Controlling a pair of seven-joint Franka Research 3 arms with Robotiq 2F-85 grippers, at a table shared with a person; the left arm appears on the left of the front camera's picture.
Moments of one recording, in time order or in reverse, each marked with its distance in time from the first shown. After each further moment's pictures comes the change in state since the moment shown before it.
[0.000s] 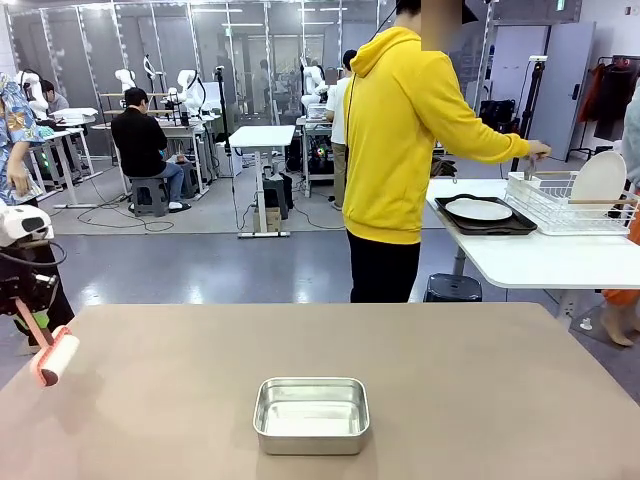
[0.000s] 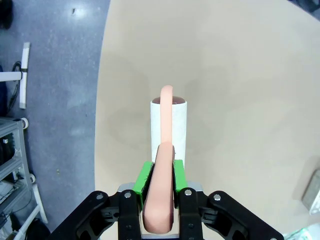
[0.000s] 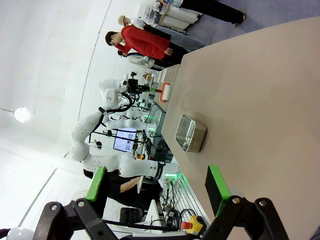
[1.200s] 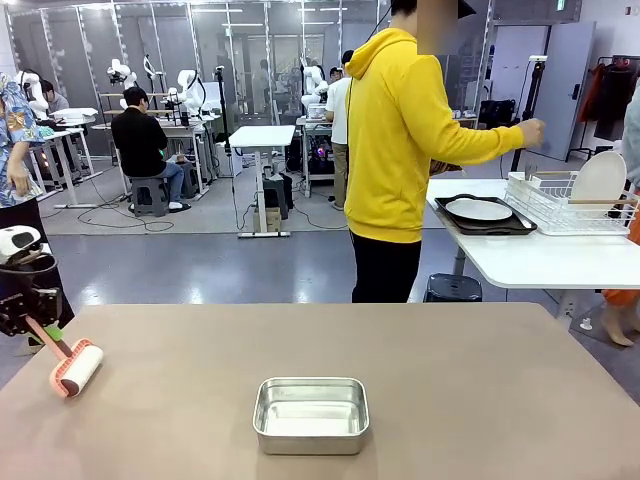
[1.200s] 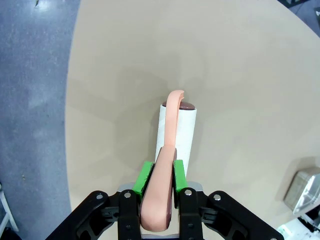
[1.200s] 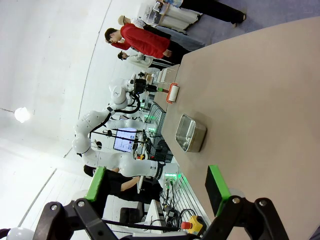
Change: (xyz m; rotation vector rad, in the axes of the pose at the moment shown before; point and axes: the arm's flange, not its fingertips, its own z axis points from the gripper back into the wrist) left arm 0.011 0.040 -0.060 -0.204 0.038 0.064; right arm 0.000 0.000 0.000 0.000 0.000 0.000
